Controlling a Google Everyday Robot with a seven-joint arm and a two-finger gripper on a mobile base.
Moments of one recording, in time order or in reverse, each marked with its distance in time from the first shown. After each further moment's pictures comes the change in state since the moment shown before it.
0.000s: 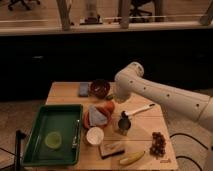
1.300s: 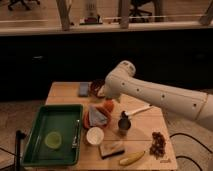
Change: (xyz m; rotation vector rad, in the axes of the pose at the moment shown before) arm -0.023 -0.055 -0.026 0.086 0.066 -0.109
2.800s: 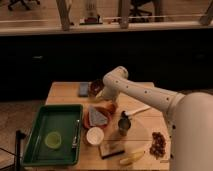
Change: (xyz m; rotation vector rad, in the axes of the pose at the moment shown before) arm 0.003 0.012 0.115 -0.054 -0.179 0.059
